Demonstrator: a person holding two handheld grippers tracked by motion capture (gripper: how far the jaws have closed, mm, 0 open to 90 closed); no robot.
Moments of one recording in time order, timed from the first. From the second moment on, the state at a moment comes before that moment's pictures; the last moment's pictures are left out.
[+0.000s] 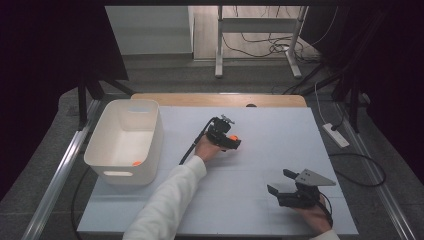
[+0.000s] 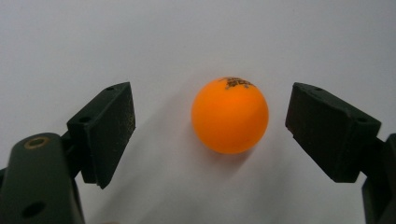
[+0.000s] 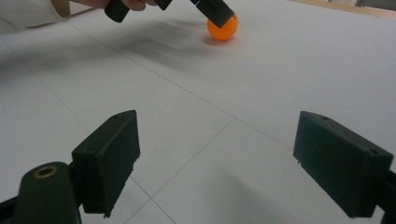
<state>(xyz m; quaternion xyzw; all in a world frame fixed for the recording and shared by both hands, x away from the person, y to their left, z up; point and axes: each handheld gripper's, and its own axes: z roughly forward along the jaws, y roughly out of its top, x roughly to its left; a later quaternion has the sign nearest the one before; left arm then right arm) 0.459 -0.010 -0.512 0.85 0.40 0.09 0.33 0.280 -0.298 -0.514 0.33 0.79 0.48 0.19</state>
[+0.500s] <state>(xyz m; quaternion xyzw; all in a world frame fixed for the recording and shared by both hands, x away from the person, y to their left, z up) 0.461 -0.012 -0.519 0.85 0.40 0.08 0.33 0.281 -0.298 -0.515 0.33 0.79 0.47 0.19</state>
